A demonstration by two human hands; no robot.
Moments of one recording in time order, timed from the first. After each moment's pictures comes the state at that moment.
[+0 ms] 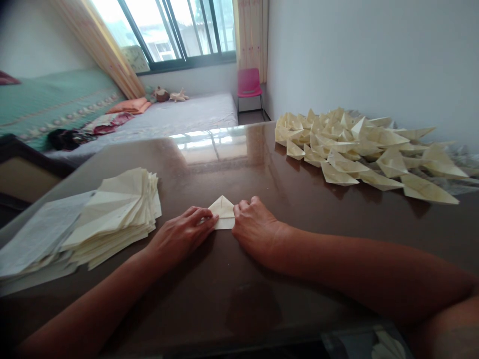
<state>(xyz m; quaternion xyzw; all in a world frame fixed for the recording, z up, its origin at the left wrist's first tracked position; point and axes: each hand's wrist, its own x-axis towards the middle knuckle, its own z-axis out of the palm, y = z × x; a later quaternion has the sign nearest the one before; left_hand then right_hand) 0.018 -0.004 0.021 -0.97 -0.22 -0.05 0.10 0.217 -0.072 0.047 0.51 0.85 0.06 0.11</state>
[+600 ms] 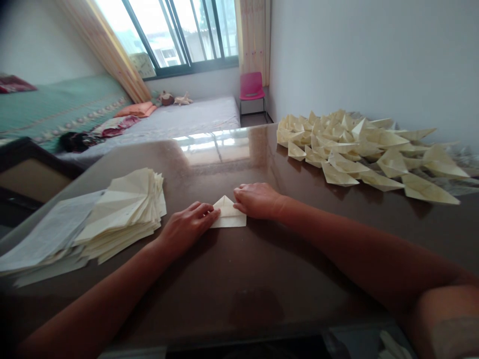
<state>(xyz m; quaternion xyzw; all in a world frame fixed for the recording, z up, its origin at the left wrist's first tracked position) 0.018 0.007 0.012 -0.96 -0.23 -0.05 0.15 0.248 -0.022 0.043 0.57 0.82 -0.07 0.01</state>
